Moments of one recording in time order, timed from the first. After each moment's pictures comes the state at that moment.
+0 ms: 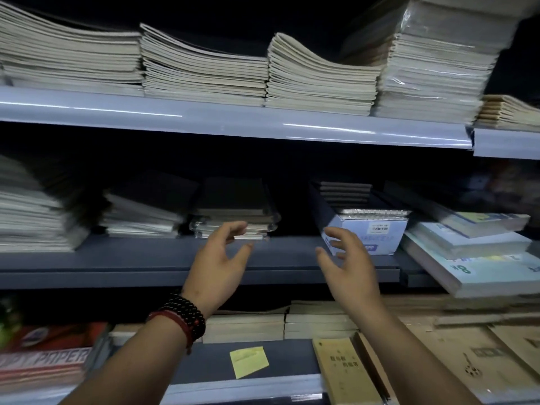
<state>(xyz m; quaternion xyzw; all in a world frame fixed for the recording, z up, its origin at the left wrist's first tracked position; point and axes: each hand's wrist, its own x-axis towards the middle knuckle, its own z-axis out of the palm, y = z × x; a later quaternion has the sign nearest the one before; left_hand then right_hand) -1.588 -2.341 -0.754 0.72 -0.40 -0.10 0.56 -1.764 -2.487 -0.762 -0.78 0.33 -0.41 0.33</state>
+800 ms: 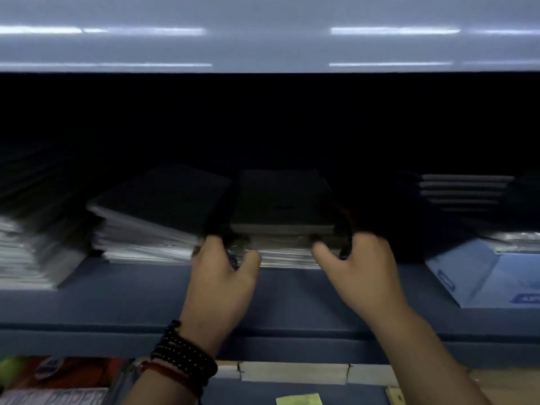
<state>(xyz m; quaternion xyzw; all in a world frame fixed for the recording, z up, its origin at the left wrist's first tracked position) -1.471 -2.393 -0.788 0.79 -0.27 0.01 0.55 -1.597 -2.539 -0.782 -0.83 0.30 -0.38 0.29</state>
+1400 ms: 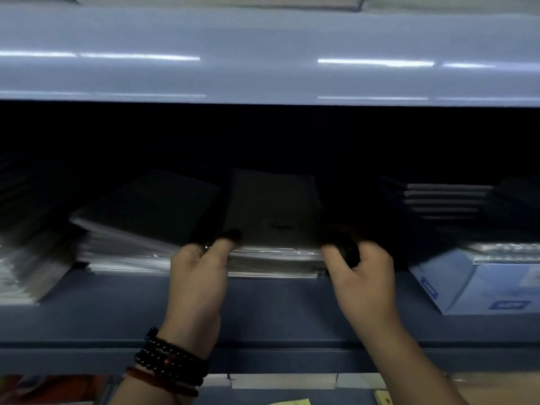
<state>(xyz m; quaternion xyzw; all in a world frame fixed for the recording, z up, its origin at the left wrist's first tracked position) -1.469 -2.407 -0.767 0.59 -0.12 -0.14 0.79 -1.598 -2.545 -0.790 -0.73 0.26 -0.48 0.41</state>
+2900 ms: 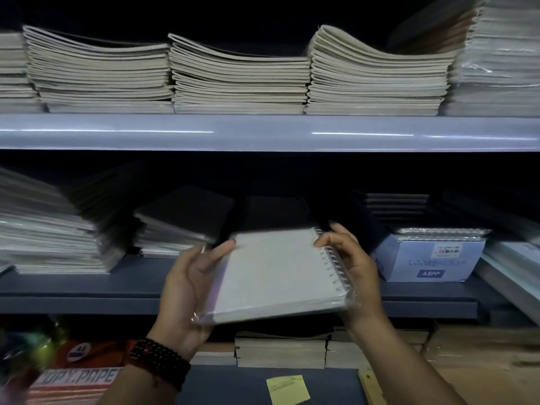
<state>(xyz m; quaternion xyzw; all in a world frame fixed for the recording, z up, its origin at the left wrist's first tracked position) -1.532 -2.305 -0.745 0.44 -0.15 -0.38 0.80 -1.675 -2.478 -0.754 -0.60 0.13 -0.45 0.64</state>
